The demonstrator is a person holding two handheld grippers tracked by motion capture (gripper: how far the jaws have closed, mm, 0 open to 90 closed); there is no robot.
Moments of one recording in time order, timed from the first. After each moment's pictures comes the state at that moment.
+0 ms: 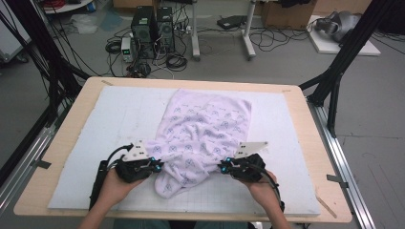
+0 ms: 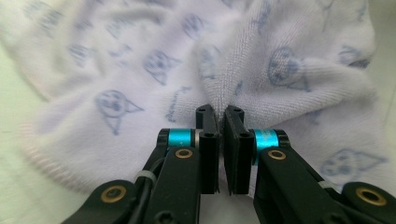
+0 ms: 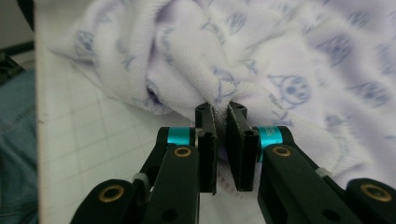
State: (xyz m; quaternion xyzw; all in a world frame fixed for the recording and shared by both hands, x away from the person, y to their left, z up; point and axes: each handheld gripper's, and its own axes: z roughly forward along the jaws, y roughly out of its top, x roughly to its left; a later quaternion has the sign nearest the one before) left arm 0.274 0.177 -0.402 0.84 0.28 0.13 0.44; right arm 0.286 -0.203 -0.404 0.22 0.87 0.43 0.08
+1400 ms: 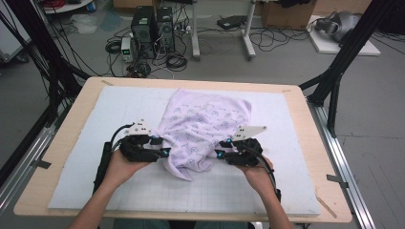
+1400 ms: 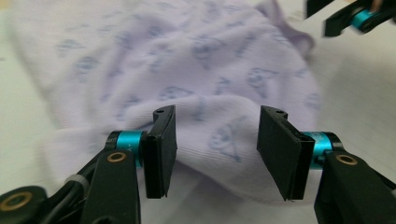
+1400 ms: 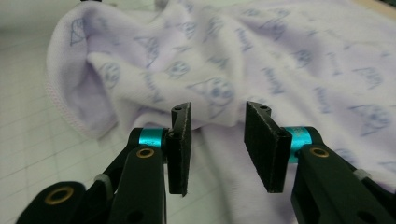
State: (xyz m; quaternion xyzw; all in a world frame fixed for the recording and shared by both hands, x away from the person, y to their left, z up) left arm 0.315 0.153 -0.383 0.84 0.30 0.09 0.45; right arm 0.317 -0.188 -0.392 0.25 0.86 0.44 0.11
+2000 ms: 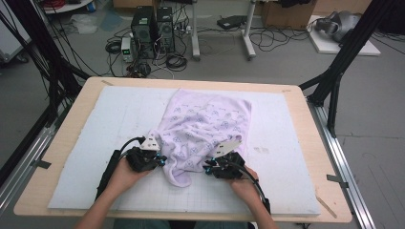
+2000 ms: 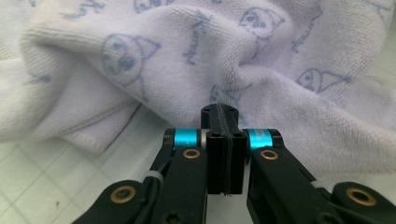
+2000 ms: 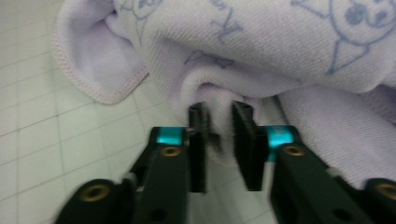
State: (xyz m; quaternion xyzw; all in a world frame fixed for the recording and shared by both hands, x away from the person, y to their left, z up) left arm 0.314 0.155 -0.428 0.88 0.28 0.11 0.36; right arm 0.310 -0.153 -0.441 0.21 0.90 0.39 0.07
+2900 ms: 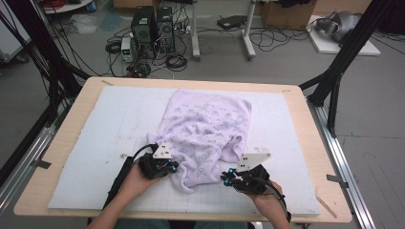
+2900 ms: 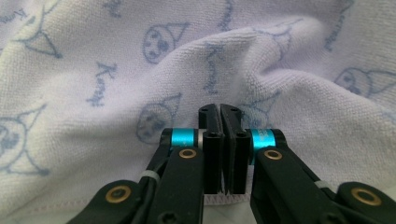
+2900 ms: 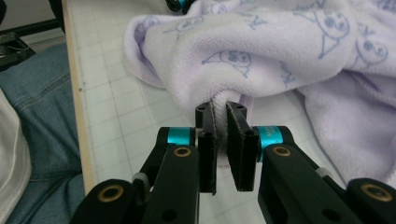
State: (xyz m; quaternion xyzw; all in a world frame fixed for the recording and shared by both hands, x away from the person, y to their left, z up) left arm 0.298 0.121 -0.434 0.89 0.25 0.11 0.36; right arm 0.255 -0.202 -0.408 0.20 0.89 0.41 0.08
